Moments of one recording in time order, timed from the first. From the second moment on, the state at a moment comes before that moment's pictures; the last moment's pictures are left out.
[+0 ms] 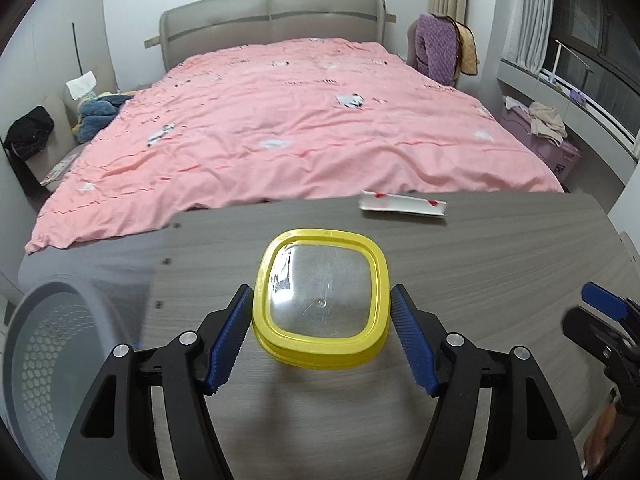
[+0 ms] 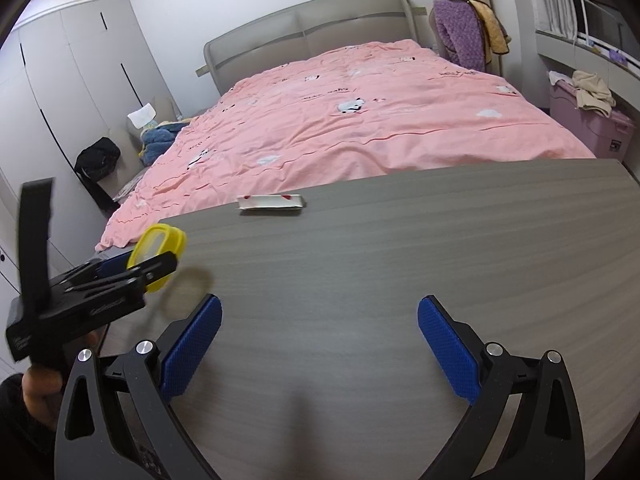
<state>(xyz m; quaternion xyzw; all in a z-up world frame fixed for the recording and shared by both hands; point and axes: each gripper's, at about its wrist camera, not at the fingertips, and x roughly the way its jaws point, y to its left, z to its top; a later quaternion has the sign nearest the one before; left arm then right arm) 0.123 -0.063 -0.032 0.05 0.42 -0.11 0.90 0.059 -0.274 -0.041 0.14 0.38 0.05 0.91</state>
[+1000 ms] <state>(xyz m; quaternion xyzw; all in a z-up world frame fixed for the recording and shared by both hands) 0.127 0.039 -0.006 0.01 0.37 -0.07 0.92 0.214 -0.193 -0.073 0.14 0.45 -0.08 0.88</state>
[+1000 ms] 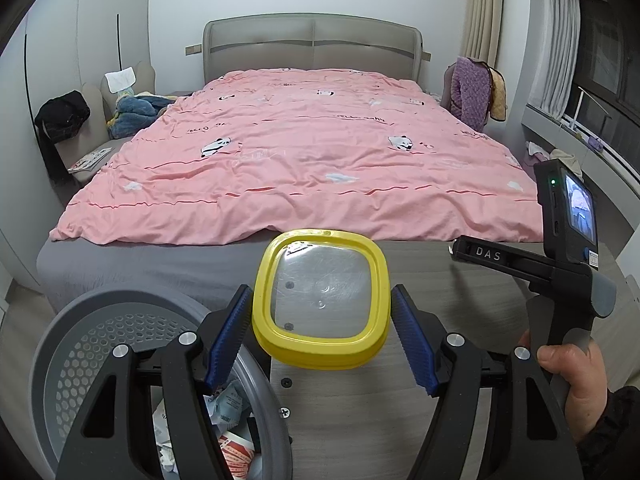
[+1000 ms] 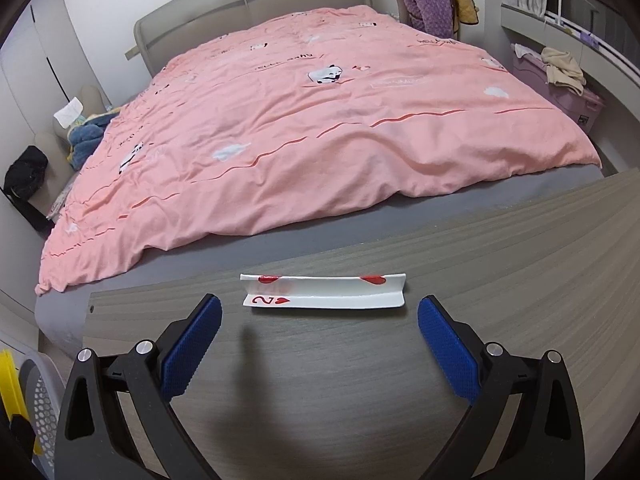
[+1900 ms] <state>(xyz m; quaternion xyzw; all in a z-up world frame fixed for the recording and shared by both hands) 0.126 0.055 -0.009 -0.01 0.38 -0.06 0.92 0.227 -0.172 -0.078 0.07 0.45 -0.11 0.88</state>
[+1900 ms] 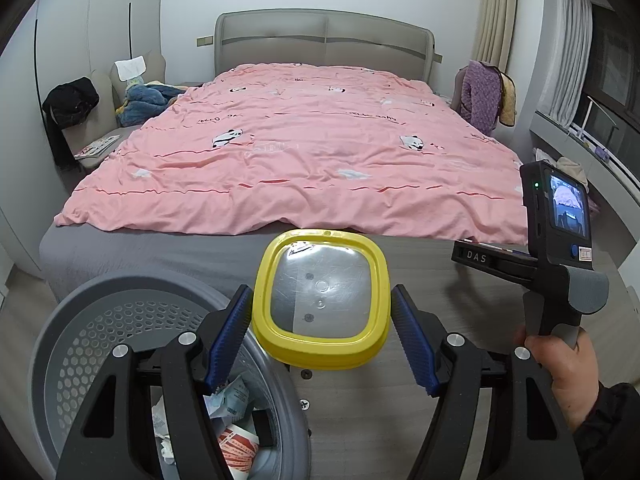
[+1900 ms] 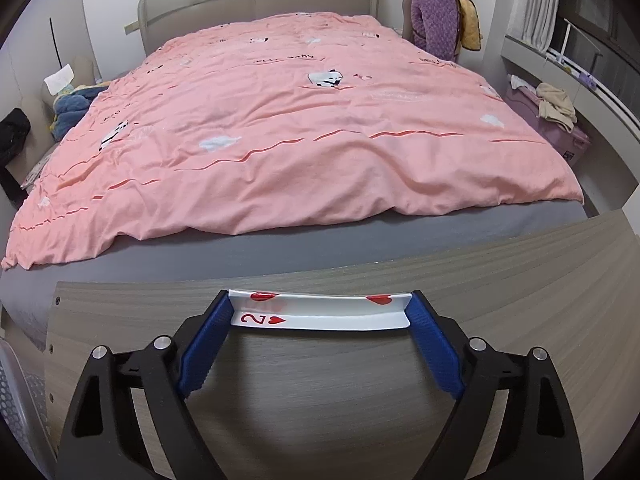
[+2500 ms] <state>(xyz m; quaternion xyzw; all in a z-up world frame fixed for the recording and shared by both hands) 0.081 0.085 -0.008 -0.01 0.39 -0.02 0.92 0.138 -0.149 -0.061 0.06 0.44 -0.04 0.90</state>
